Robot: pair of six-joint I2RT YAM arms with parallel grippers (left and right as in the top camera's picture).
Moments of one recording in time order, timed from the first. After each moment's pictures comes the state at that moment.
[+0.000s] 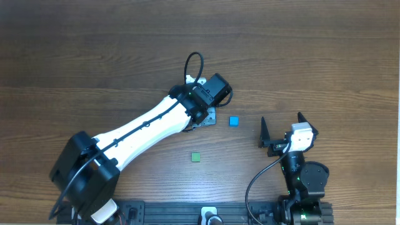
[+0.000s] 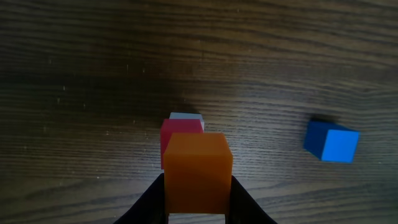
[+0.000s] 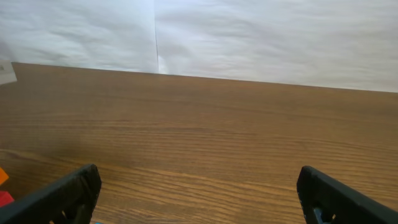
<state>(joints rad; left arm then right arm) -0.81 1.78 1.32 -0.87 -0.15 -0.85 0.02 0.01 0.01 -0.07 -0.12 -0.03</state>
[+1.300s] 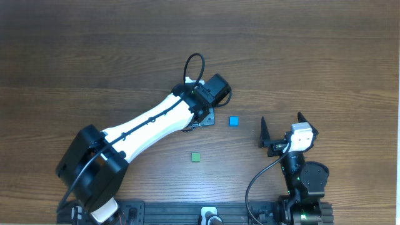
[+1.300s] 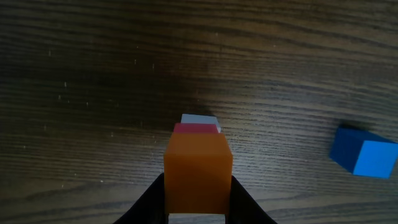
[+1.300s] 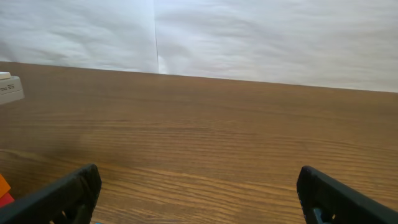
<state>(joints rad) -0.80 1.83 1.32 -0.88 -0.15 -0.86 0.02 0.01 0.01 -0.07 -0.12 -0.03</state>
